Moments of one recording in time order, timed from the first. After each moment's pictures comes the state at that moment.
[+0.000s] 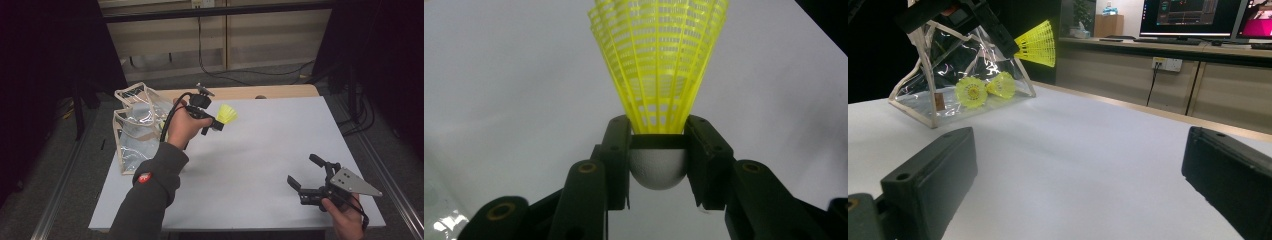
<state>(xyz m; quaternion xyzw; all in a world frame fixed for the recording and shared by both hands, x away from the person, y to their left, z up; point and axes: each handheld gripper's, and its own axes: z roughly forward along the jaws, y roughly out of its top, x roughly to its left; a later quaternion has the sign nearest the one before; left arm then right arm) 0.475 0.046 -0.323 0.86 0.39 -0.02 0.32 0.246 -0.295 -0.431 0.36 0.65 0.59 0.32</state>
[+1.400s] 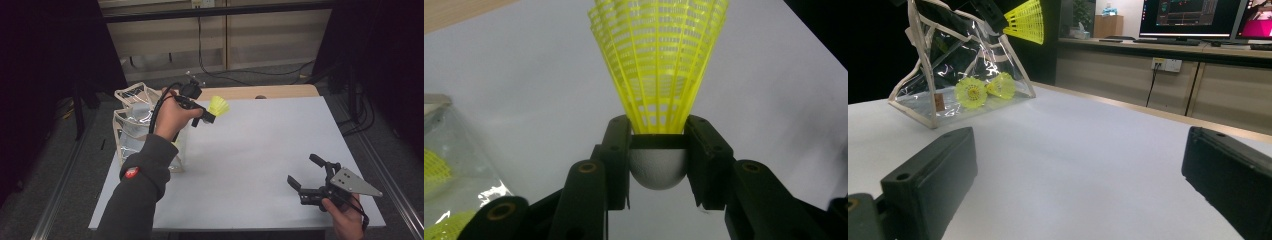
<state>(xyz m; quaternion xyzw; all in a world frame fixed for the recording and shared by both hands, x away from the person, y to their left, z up) 0.479 0.068 -0.288 0.86 0.40 -0.01 0.31 0.246 -0.295 -0.431 0.36 0.65 0.59 0.32</state>
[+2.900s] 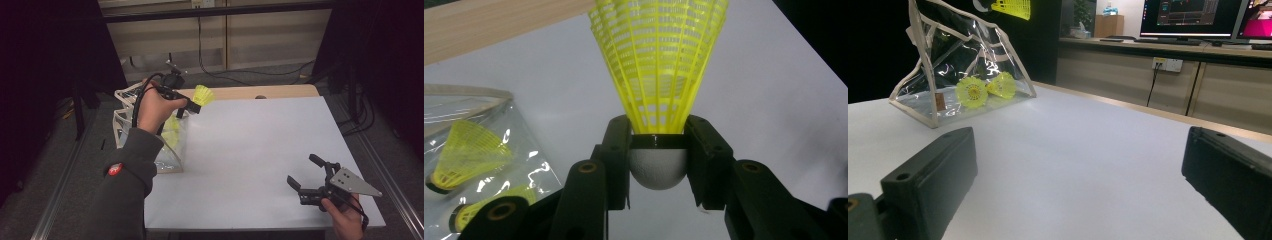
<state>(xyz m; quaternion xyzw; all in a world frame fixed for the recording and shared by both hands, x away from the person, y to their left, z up) 0.483 0.104 -0.259 0.84 0.43 0.02 0.32 0.246 -0.294 -0.431 0.35 0.65 0.59 0.32</state>
